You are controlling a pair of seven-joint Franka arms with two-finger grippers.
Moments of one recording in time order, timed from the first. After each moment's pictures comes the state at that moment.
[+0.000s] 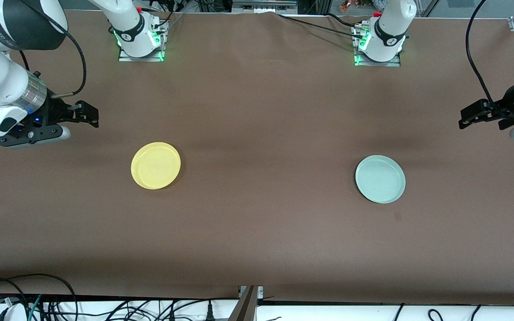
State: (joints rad) left arm -0.01 0.11 0.02 -1.51 0.00 1.56 0.01; right arm 0.20 0.09 -0.07 -1.68 0.00 1.70 -0.08
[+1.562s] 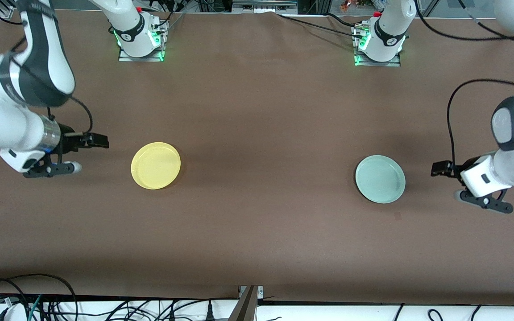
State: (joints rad) left arm 0.04 0.52 0.03 -1.49 -0.02 1.89 0.42; right arm 0.13 0.35 -0.09 -1.65 0.09 1.77 -0.07
